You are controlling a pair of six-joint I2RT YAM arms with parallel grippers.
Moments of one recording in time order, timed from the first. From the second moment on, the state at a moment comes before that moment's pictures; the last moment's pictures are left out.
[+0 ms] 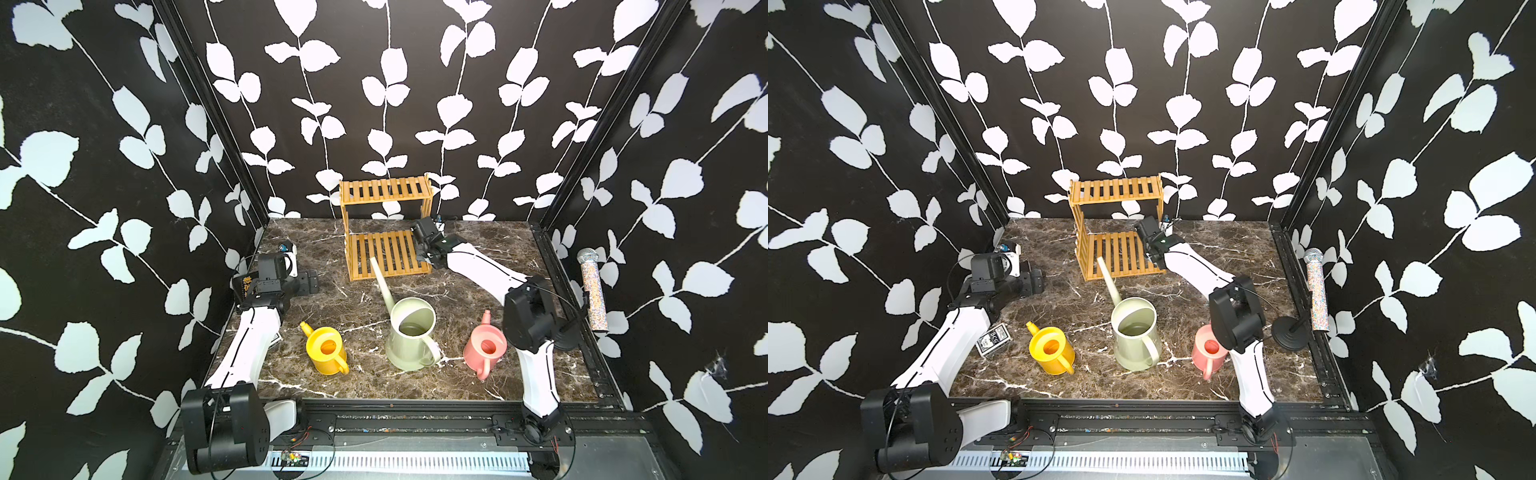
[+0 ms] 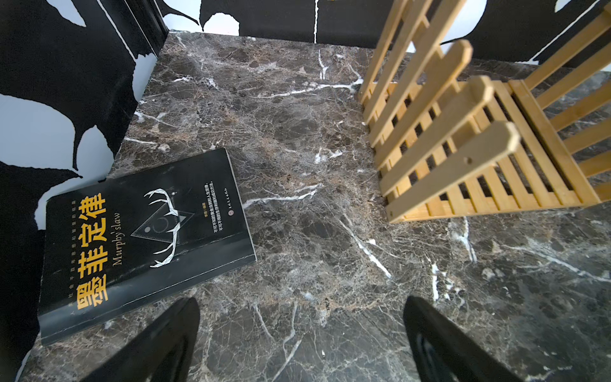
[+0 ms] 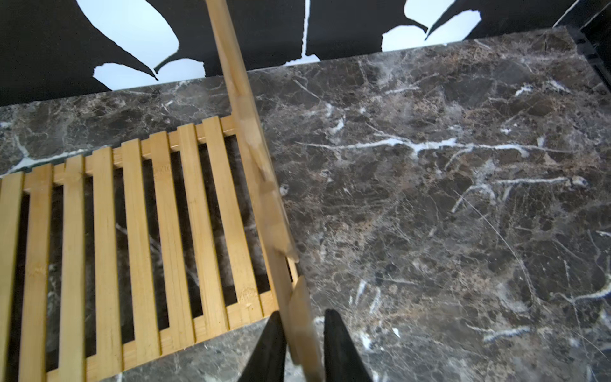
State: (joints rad) left arm 0.07 1.20 0.85 -0.31 0.11 0.00; right arm 0.59 2.06 1.77 -0.63 0.44 0.60
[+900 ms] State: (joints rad) left arm 0.07 1.22 0.85 -0.32 0.12 -0.01; right arm 0.51 1.75 1.34 -0.49 0.42 0.67
